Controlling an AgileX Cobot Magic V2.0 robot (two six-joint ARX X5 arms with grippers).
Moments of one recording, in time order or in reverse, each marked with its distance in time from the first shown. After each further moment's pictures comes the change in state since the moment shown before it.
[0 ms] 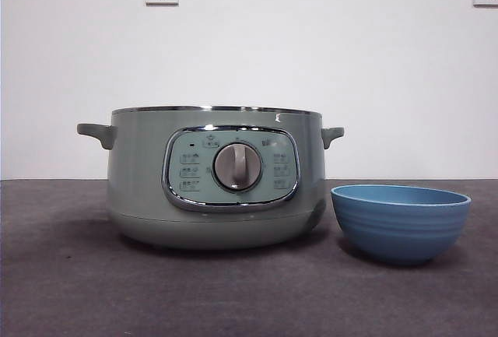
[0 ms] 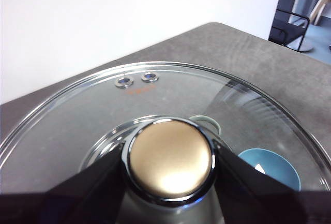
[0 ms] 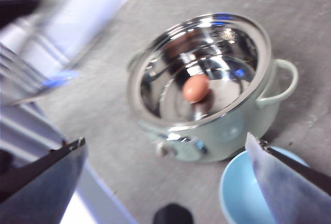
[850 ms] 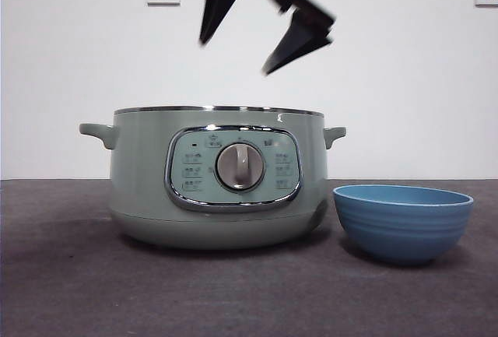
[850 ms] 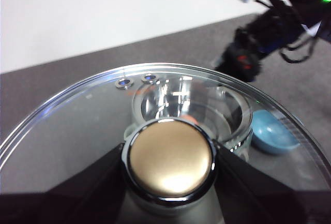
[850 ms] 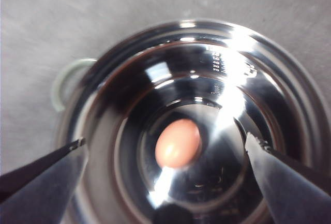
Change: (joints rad) left arm 0.000 -0.446 0.000 -0.510 -0.181 -0.078; right arm 0.447 0.795 0.552 0.051 0.499 0.027
